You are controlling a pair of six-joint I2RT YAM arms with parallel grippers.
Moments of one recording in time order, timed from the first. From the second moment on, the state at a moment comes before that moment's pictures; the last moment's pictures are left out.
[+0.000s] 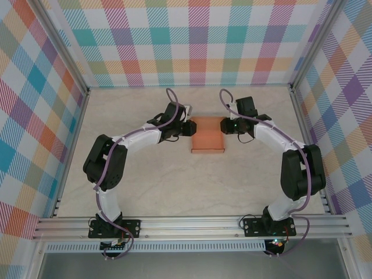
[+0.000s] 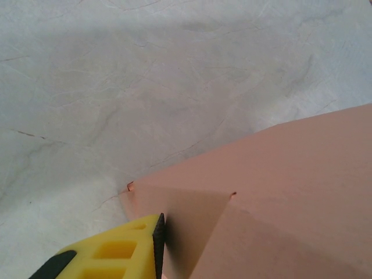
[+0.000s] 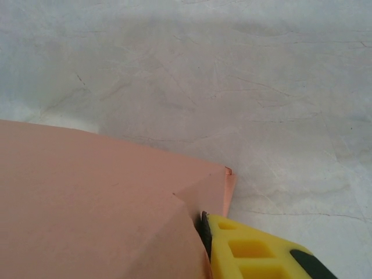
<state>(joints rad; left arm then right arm) -0.59 1.89 1.32 -0.19 0.17 -0.43 0.31 1.65 1.17 -0.43 -0.21 0.19</state>
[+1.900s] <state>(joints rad) -0.59 1.62 1.05 -0.01 0.21 -0.31 0.33 1.39 0.88 -0.20 -0.24 0.12</state>
